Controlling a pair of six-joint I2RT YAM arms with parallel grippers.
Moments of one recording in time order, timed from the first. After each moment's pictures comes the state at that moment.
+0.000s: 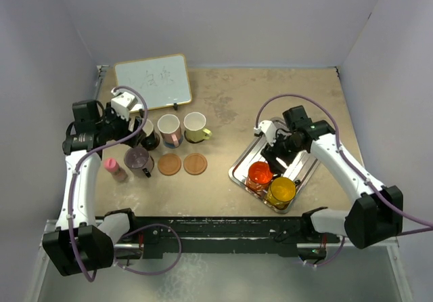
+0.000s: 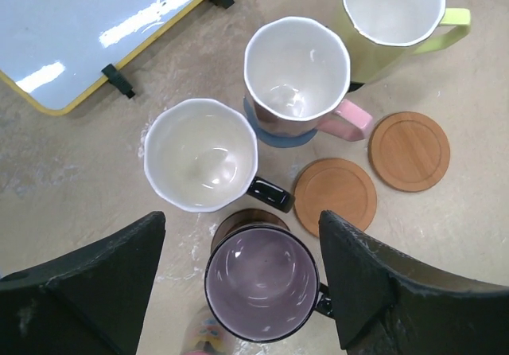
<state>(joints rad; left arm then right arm) 0.20 1.05 0.99 -0.66 0.58 0.45 0.31 1.25 1.02 -1.00 -0.35 -0.64</state>
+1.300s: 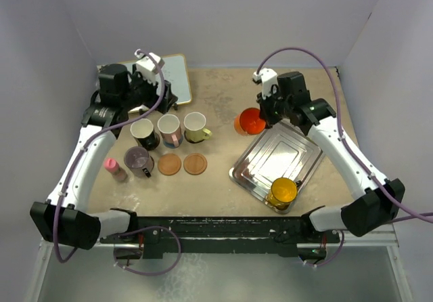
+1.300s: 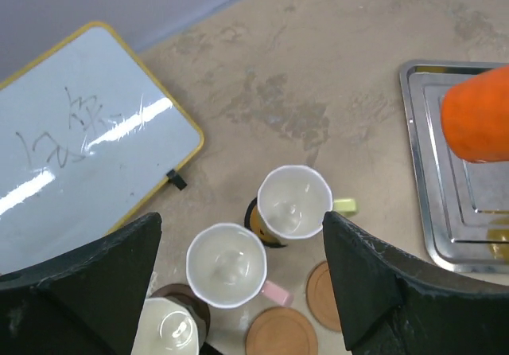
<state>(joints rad) -0.14 1.23 1.29 -0.44 0.43 0.14 0.41 1.37 1.36 -0.77 -0.13 -0.19</state>
